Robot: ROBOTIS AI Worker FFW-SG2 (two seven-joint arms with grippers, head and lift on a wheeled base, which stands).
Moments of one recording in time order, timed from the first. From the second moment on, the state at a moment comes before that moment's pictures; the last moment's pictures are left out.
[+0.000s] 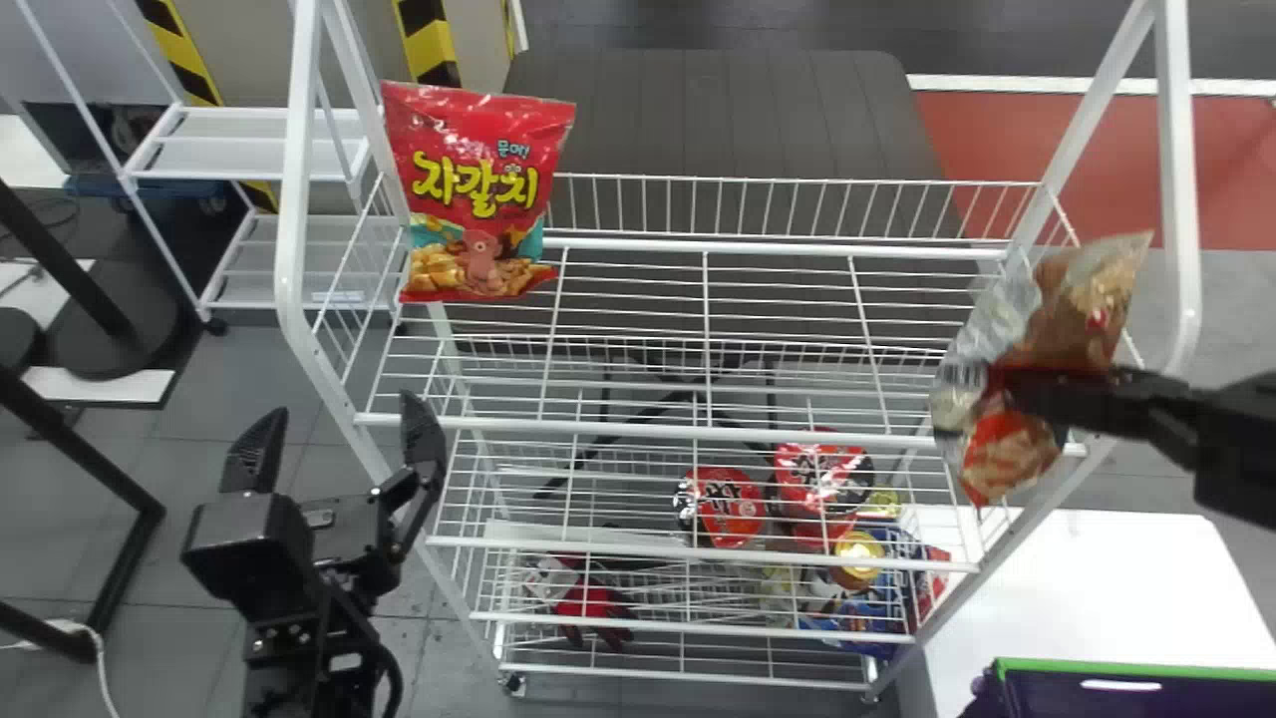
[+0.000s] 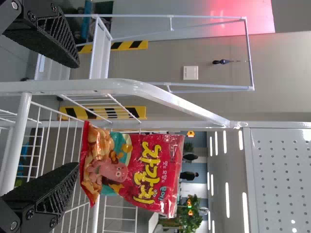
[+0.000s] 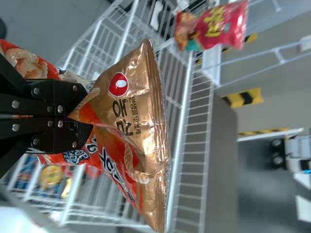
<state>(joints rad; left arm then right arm) 0.53 0.19 -0.13 -1.90 0.09 -0.15 0.39 0.15 -0.20 -0.15 -2.69 0.15 1.56 0.79</state>
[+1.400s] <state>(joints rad) 0.51 0.18 -0.13 -1.86 0.09 -0.15 0.39 -0.24 0.00 0.13 -2.16 -0.20 1.56 0.11</state>
